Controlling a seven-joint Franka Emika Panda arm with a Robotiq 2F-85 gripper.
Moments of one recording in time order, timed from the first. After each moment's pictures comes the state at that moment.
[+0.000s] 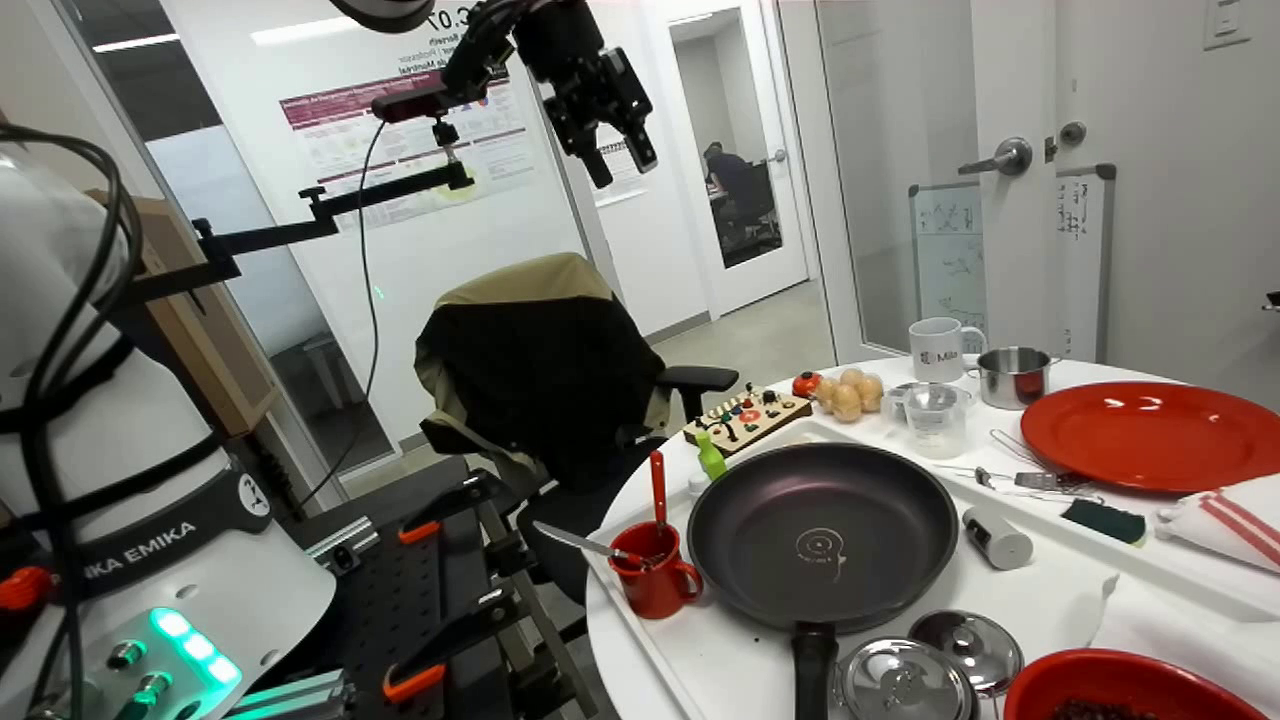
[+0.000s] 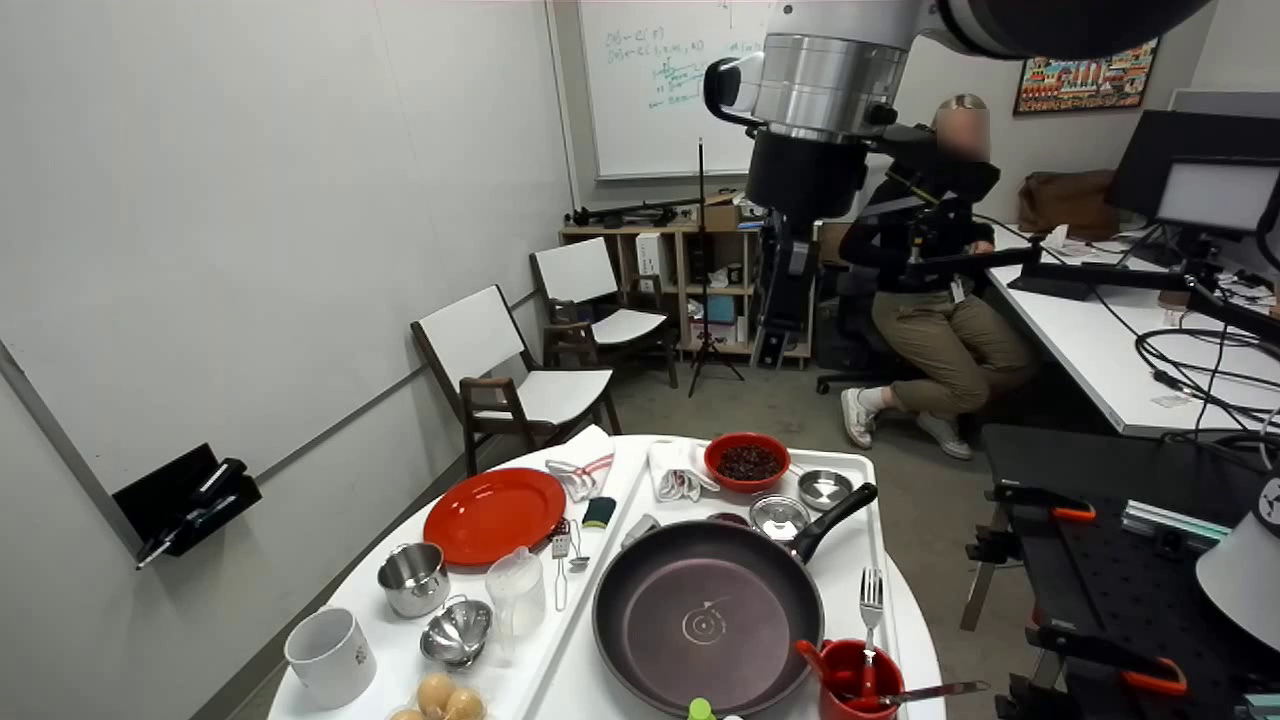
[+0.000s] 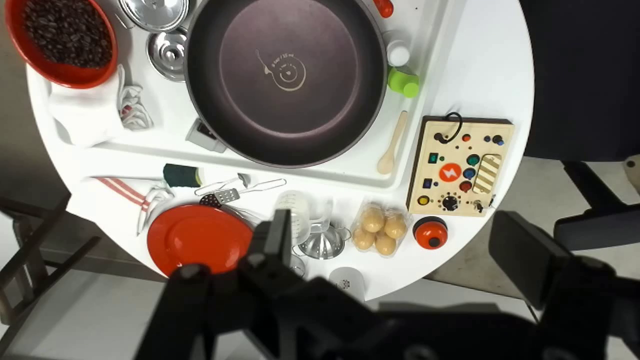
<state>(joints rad) 0.06 -0.33 0.10 -2.54 -0.02 2.42 -0.02</state>
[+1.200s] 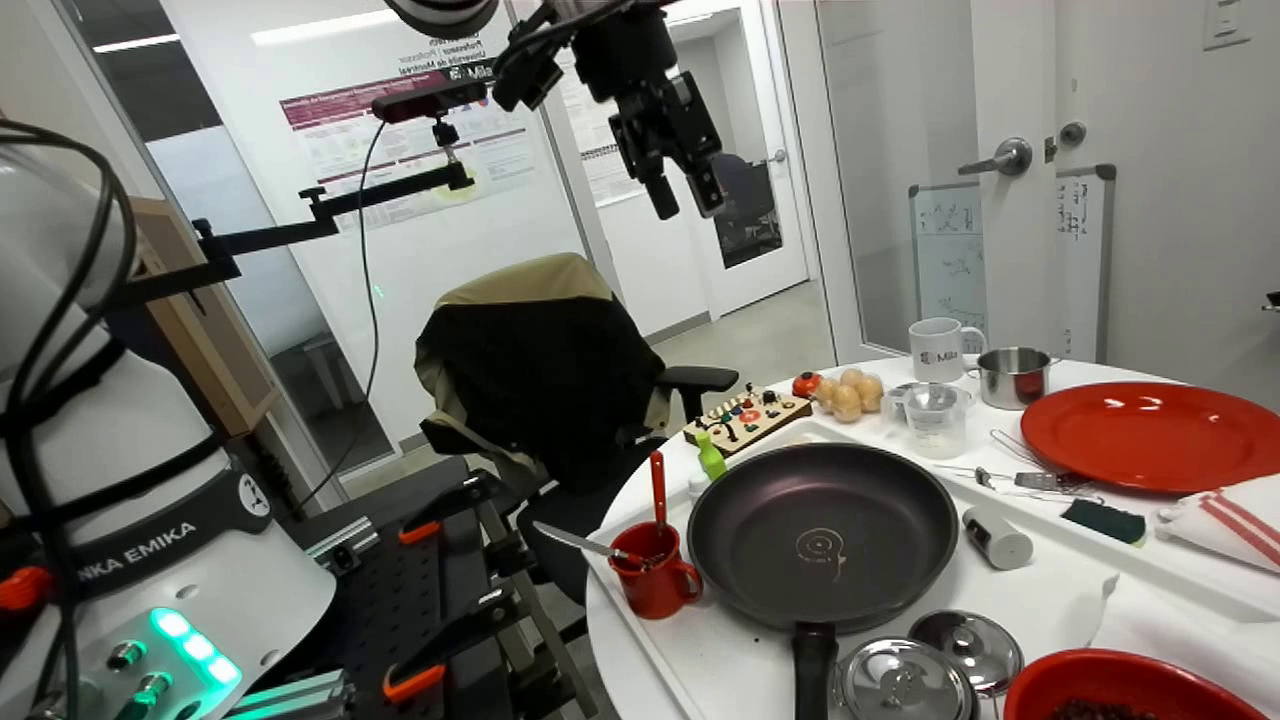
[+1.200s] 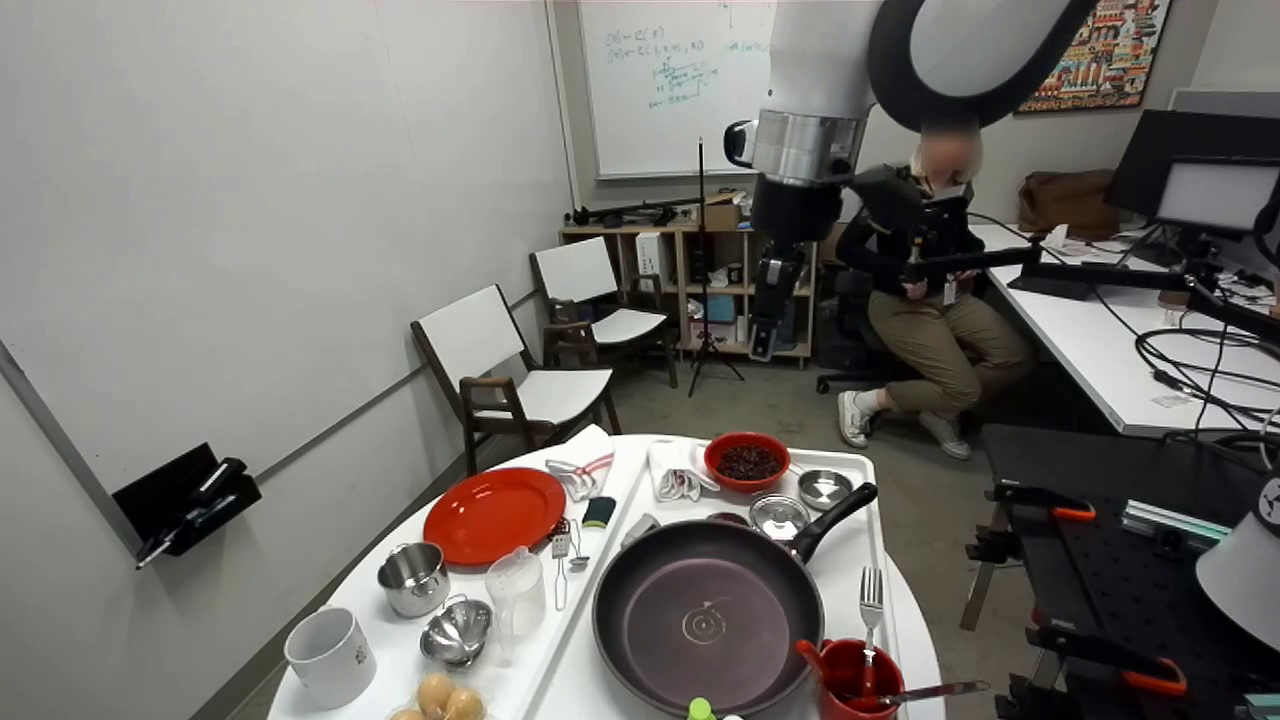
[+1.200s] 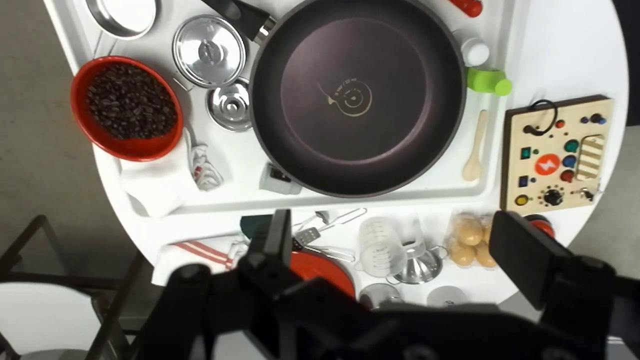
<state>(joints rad) -0.05 -0.22 -0.02 -2.54 -0.03 2.50 -0.02</state>
